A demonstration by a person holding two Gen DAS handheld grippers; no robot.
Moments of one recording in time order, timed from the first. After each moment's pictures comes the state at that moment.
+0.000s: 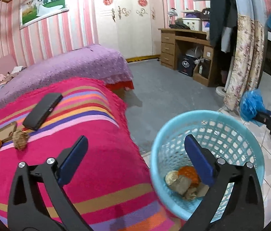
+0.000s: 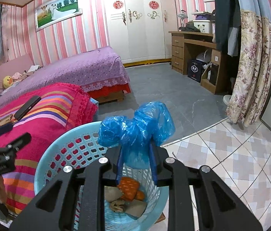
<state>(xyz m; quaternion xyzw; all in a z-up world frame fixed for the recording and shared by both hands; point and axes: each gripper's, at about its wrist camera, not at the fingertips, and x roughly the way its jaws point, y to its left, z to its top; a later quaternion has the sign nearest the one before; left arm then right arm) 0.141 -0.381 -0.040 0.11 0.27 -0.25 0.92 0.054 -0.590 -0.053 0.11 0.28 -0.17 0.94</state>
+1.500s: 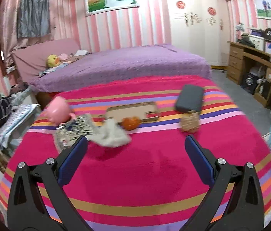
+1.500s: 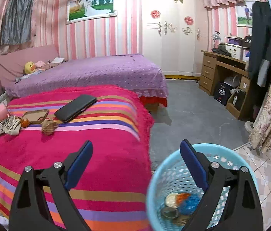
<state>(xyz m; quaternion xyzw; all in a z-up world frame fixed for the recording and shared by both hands) 0.189 -0.060 -0.006 0.07 0.27 -0.02 0.96 0.134 -0.381 -0.017 0.04 0.25 -0.10 0.96</state>
